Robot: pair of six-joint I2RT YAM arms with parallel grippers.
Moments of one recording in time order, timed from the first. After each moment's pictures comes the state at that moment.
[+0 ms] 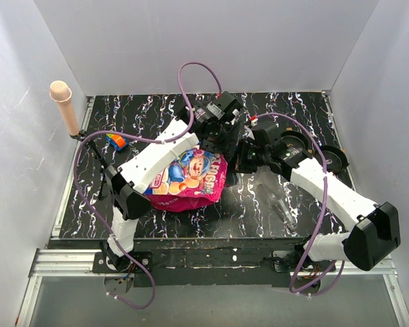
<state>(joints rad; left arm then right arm) -0.88 2.00 2.26 -1.31 -0.11 -0.49 0.61 1.29 1.08 -0.53 -0.29 0.74</state>
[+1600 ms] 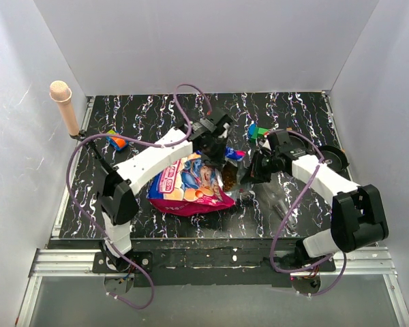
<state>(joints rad) -0.86 1.90 1.84 -1.05 0.04 -0.61 0.36 1.41 0.87 -0.50 -0.50 0.63</state>
